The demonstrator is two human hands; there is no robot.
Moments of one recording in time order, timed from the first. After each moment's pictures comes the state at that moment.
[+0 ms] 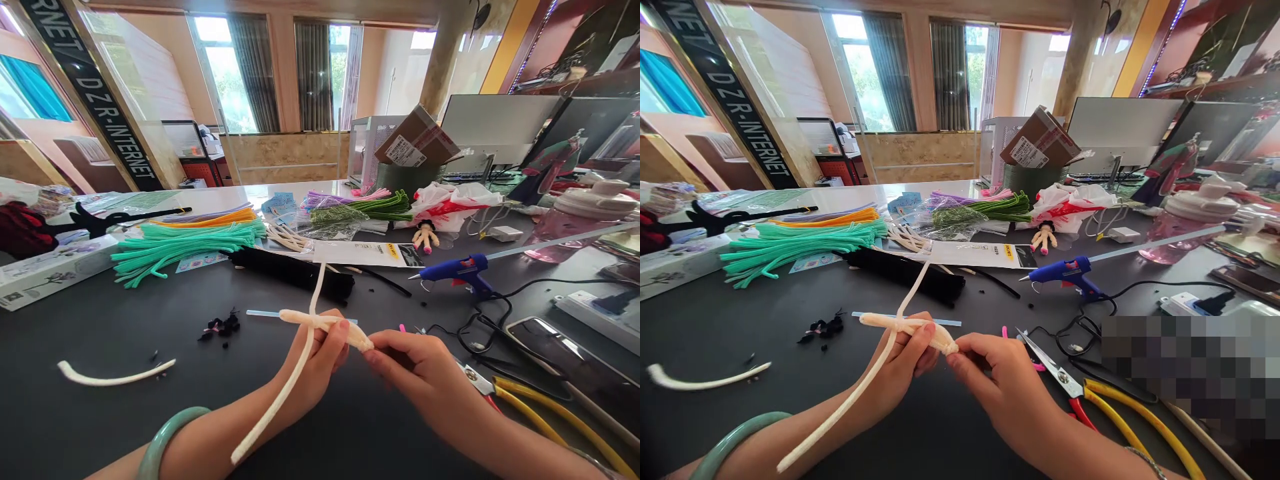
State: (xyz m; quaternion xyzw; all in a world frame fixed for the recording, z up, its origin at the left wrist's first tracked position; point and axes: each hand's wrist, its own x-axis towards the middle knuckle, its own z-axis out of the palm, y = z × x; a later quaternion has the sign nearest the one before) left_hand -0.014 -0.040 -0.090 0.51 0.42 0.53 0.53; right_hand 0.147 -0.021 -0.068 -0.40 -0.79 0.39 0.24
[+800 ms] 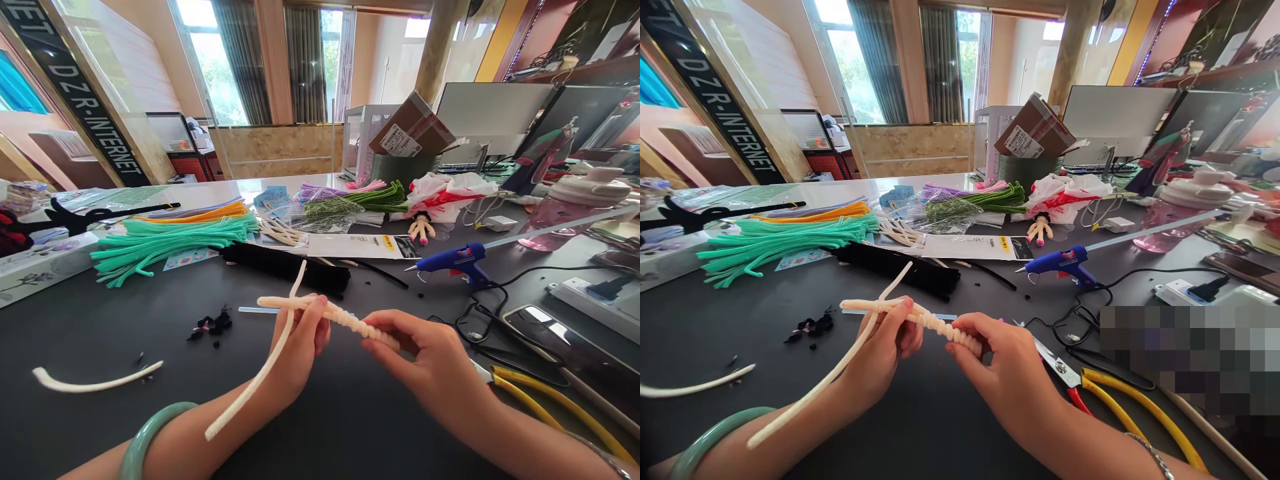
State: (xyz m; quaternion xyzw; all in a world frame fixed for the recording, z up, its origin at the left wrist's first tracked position) left_hand -0.018 -0.030 -0.088 0.45 0.50 0.59 0.45; right_hand 0.147 -0.019 -0.072 -0.44 -0.80 0.27 0.30
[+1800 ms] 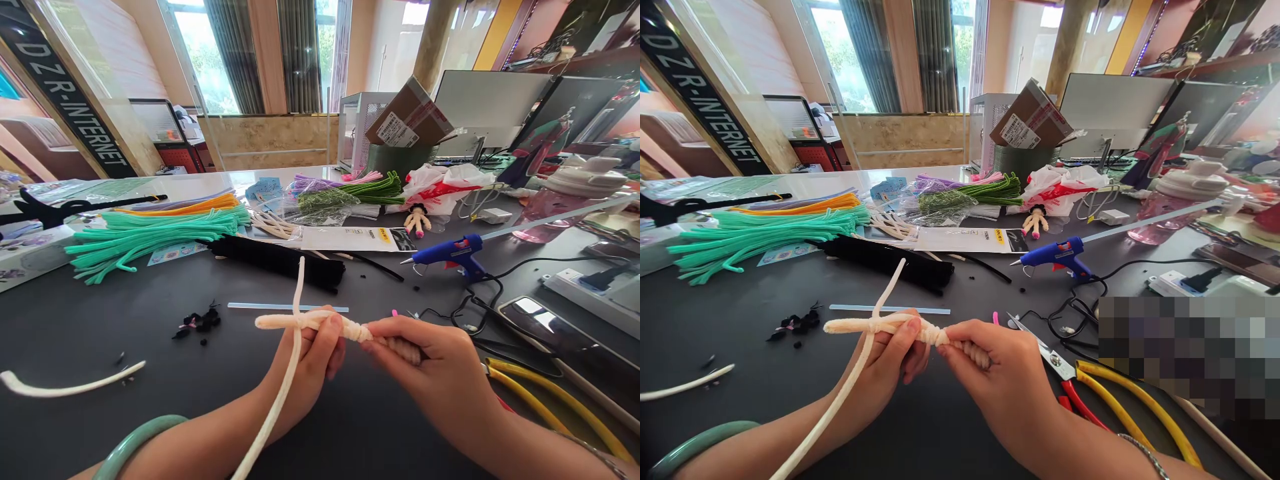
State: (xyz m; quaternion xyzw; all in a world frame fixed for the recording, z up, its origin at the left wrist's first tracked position) left_hand -0.008 -0.043 -0.095 0.54 0.45 0.52 0.49; right_hand 0.149 -0.024 -0.079 -0.43 -0.79 0.25 0.37
